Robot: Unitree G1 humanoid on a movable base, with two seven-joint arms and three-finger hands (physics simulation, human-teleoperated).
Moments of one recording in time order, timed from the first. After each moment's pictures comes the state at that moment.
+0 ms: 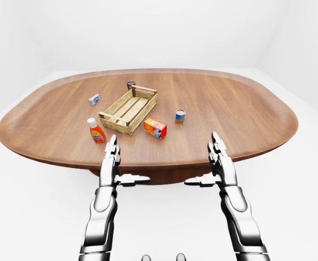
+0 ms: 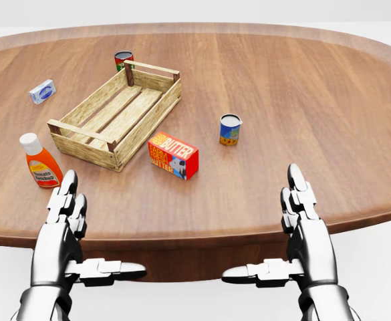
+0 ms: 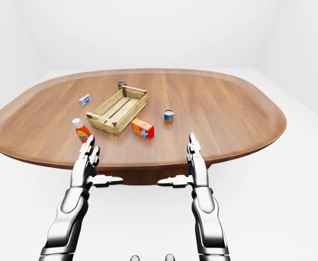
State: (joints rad) left arm -0.01 0.02 0.04 -0.05 -0.01 0.09 -0.02; right arm 0.04 -0.01 -0.03 -0.11 -0.01 0.05 0.05
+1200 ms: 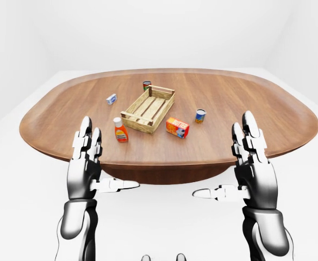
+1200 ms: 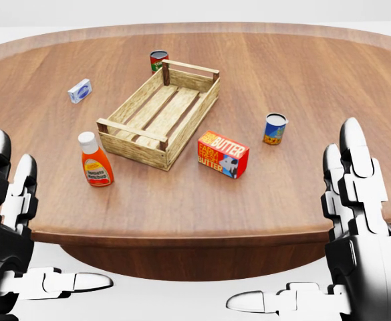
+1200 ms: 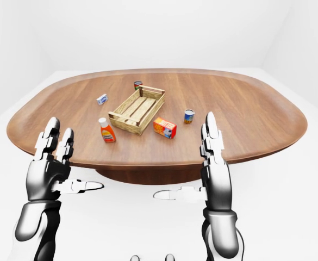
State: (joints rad) left arm 0.17 0.01 0.12 -0.57 -0.10 0.09 -0.11; right arm 0.30 -0.01 0.08 -0.79 -0.14 0.09 0.01
